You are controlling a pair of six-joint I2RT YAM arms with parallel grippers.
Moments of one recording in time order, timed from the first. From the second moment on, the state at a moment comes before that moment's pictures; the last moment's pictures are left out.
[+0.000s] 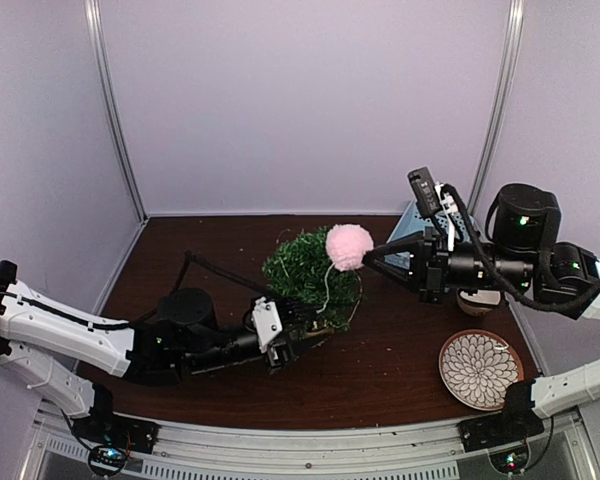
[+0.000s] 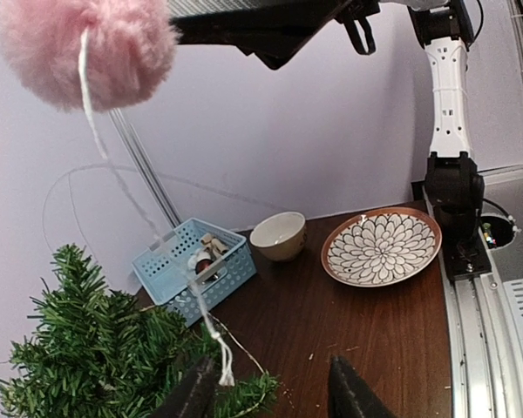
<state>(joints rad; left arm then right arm) -1.34 1.35 0.68 0.66 -0.11 0.36 1.11 0.95 1.05 -0.24 -0.14 0.35</state>
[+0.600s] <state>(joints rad) -1.34 1.35 0.68 0.74 -0.12 0.33 1.11 0.95 1.03 -0.23 -0.14 0.35</state>
